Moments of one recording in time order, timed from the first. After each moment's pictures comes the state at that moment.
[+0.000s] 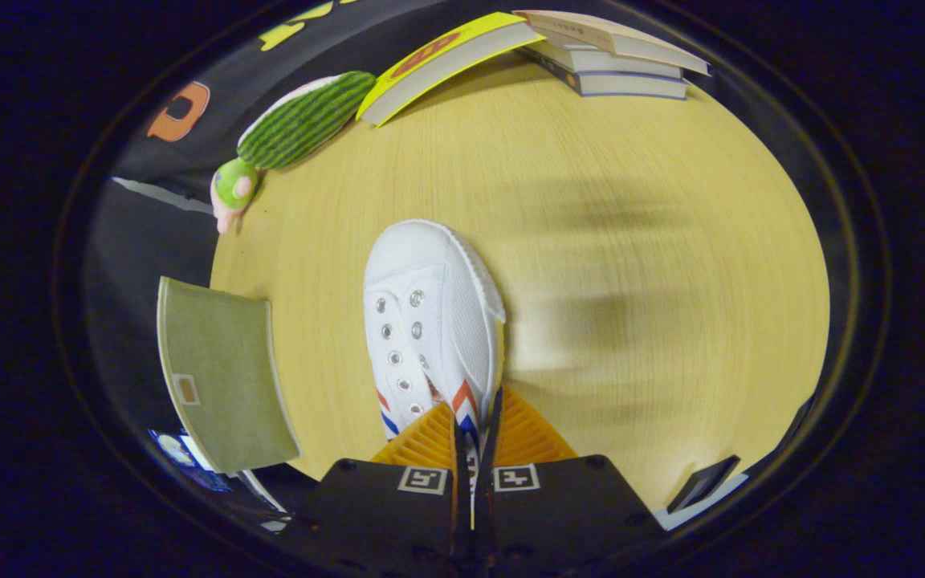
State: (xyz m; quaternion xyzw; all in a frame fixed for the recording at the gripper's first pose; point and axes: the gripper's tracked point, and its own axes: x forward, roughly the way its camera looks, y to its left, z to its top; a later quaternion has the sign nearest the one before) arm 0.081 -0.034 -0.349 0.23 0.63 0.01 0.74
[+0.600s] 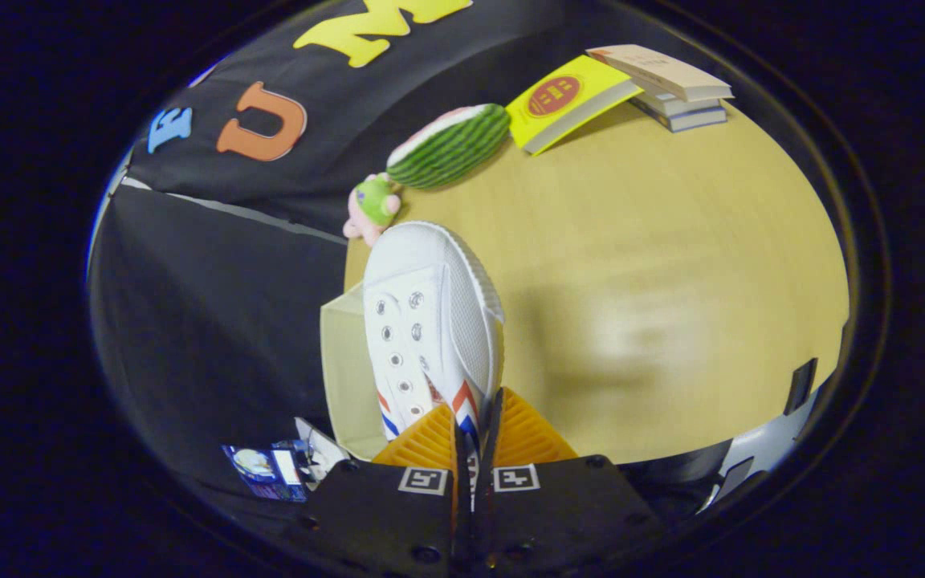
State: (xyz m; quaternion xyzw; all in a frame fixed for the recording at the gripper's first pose) arm 0.070 0.158 -0.157 0.33 0.55 0.10 0.76
